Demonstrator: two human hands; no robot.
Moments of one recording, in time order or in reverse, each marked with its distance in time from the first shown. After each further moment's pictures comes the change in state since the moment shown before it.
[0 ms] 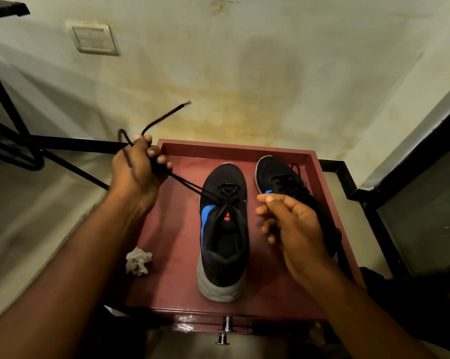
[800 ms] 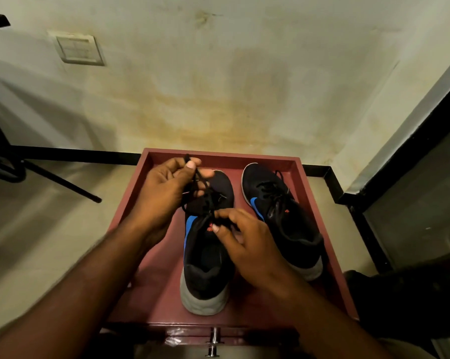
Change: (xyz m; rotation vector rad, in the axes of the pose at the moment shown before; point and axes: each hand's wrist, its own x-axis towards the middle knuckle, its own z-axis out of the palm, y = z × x) left_hand -0.049 -0.030 0.027 0.439 -0.371 0.074; right_hand 0.005 0.026 0.010 -0.688 -0.265 -0.421
